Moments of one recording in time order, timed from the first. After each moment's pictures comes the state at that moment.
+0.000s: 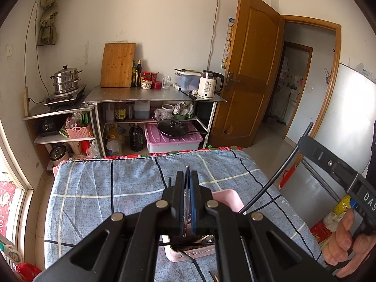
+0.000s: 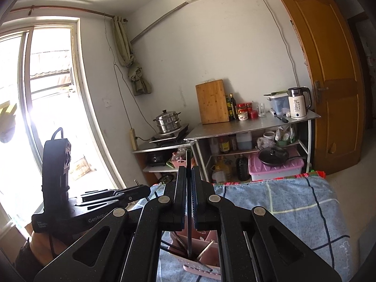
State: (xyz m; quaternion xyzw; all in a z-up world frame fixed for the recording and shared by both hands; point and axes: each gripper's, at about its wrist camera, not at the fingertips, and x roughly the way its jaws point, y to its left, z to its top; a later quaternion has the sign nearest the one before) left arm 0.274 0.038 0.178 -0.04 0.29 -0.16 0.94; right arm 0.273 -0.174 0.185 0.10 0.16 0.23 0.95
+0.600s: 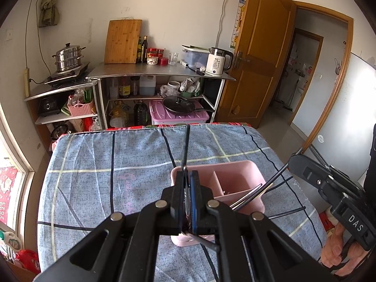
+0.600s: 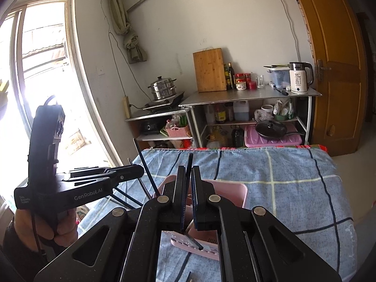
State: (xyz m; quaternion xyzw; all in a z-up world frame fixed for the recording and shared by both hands) left arm 0.285 0.040 0.131 -0.03 0.34 -0.14 0.93; right arm 0.290 -0.161 0.123 0.06 0.25 0.23 0.94
